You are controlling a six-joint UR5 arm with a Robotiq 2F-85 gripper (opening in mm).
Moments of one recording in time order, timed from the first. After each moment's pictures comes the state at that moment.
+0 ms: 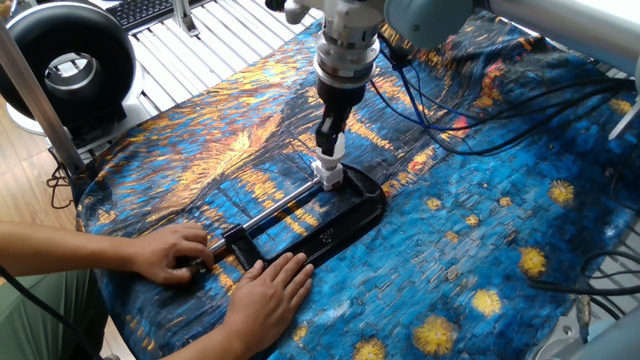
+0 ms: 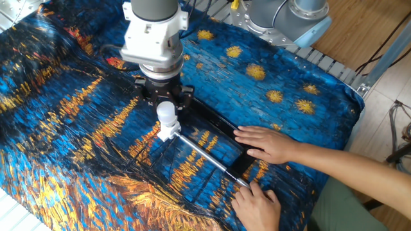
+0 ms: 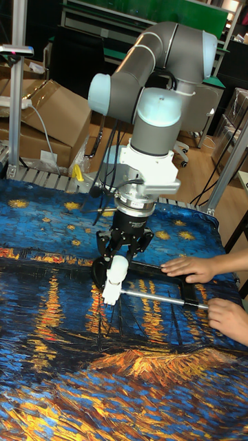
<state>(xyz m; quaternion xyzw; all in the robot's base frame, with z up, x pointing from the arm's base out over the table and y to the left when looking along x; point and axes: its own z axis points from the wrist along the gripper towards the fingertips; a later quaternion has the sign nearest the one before) 0.525 0.024 0.095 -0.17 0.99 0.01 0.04</state>
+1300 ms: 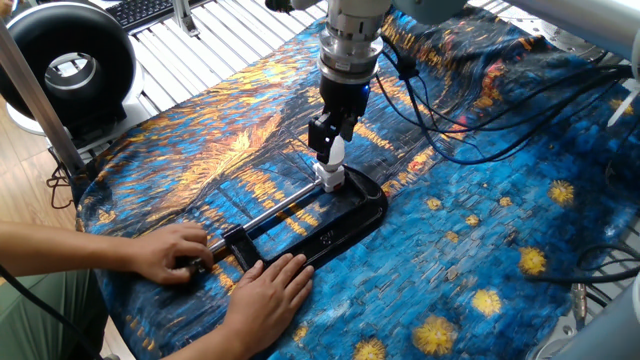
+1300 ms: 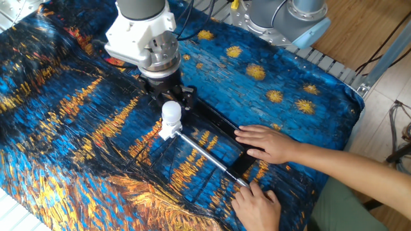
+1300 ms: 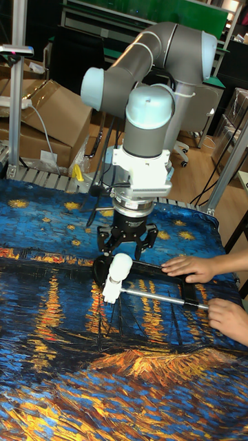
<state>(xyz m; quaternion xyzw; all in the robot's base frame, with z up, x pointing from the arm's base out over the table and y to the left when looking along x) 0.508 0.034 0.099 -0.13 0.99 0.06 -0.01</state>
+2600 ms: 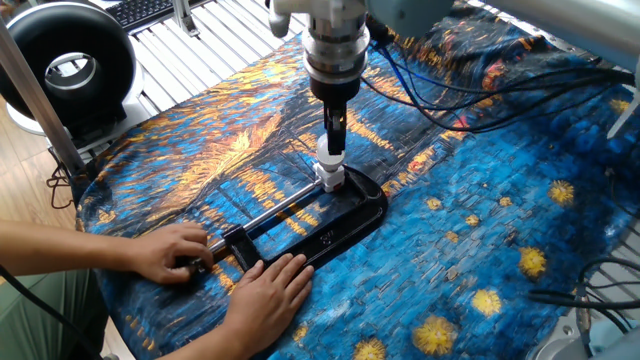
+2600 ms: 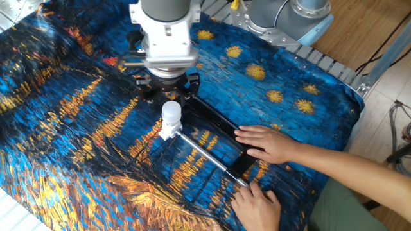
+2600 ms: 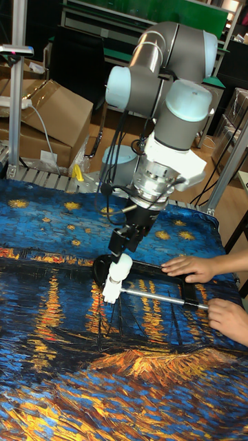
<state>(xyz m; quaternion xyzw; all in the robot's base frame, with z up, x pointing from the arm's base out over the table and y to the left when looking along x) 0.514 0.029 0.118 -0.45 0.89 -0.04 0.00</state>
